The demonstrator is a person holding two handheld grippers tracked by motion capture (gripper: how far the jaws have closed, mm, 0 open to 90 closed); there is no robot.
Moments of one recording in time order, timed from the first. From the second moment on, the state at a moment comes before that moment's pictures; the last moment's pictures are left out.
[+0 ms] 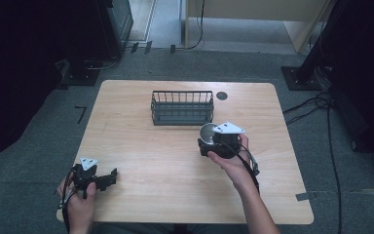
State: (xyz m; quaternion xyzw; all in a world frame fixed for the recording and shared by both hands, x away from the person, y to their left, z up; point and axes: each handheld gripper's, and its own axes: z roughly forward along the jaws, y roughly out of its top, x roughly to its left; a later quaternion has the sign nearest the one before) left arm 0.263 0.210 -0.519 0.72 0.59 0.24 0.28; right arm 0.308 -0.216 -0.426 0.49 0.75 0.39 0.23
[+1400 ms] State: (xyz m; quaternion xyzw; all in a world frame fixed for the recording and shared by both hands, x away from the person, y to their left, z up) left arm 0.263 0.210 -0.519 0.72 0.59 0.24 0.28; right arm 0.388 -0.195 -0.392 0.49 0.75 0.38 0.24
